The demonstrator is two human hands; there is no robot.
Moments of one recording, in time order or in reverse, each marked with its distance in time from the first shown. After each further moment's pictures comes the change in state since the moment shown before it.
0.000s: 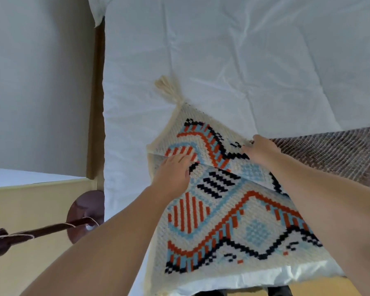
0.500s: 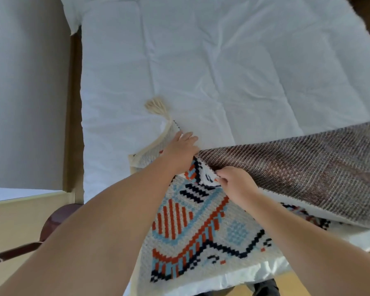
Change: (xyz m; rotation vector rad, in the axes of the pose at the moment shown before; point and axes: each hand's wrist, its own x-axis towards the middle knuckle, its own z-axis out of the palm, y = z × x) left_hand 0.082 0.047 -0.031 0.351 -0.078 0.348; right_hand -0.099 0.011 0.016 -0.125 0.064 -0.387
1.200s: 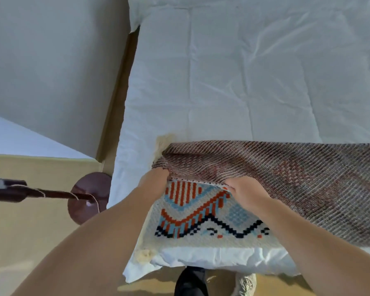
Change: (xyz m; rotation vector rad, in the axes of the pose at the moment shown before) left_hand -0.186 0.036 0.077 -0.427 0.008 -0.627; right_hand -0.075 0.006 0.017 -0.142 -0.172 -0.154
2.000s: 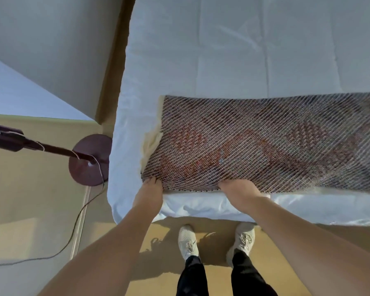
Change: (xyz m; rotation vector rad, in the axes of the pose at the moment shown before) left_hand -0.130 -0.045 0.159 0.170 -0.146 -0.123; right_hand -0.059 -0.008 0.159 -0.407 -0.179 -0.200
